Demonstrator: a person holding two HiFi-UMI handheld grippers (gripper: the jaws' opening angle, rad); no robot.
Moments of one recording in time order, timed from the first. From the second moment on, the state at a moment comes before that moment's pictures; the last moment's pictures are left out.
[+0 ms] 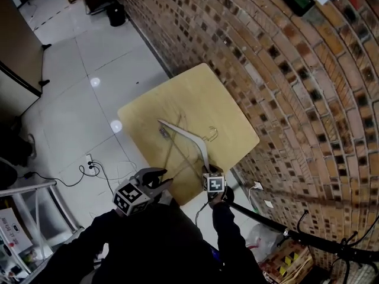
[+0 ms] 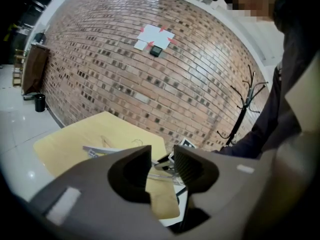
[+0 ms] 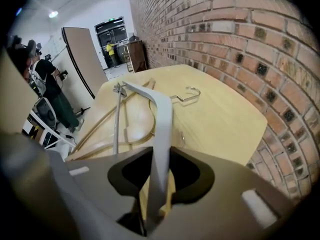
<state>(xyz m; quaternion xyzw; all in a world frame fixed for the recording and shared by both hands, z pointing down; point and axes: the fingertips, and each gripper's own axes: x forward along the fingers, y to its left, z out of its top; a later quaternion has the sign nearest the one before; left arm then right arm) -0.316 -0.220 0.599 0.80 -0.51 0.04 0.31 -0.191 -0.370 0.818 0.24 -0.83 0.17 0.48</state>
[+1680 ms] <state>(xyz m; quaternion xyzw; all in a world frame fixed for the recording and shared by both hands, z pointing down) 0.077 -0.168 0.553 0.94 -0.06 0.08 0.32 0.227 -0.111 0.565 0.63 -0.73 0.13 0.24</state>
